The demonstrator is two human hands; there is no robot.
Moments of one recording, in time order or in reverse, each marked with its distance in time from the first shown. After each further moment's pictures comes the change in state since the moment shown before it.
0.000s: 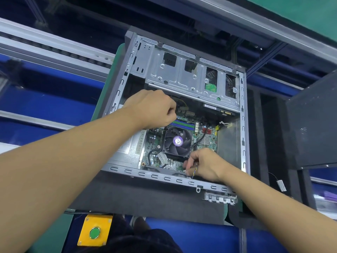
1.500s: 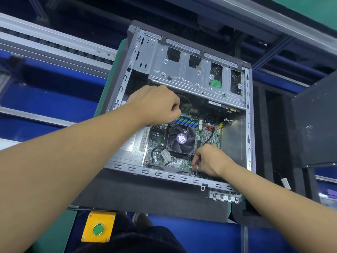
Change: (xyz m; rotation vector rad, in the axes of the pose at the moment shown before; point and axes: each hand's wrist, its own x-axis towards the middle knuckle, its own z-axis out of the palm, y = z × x) left_hand 0.001 -0.002 0.002 -0.009 0.037 0.027; right_hand 0.014 -0.001 0.003 -0.259 0.056 0.054
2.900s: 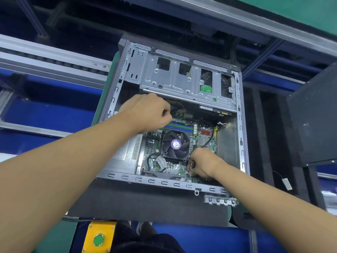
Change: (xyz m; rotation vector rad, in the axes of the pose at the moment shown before) left_hand 0.001 0.001 -0.003 0.003 -0.039 -0.081; right_hand 0.005 -0.005 -0.006 -0.053 -0.098 0.041
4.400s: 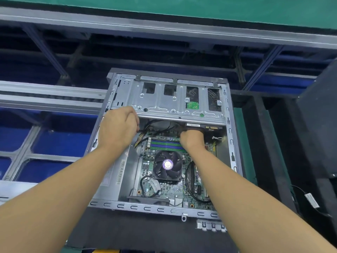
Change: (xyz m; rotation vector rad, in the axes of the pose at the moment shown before) left_hand 0.000 -0.001 -0.002 -0.563 0.445 -0.482; right_hand 0.080 -0.008 -0.065 0.832 0.377 0.329
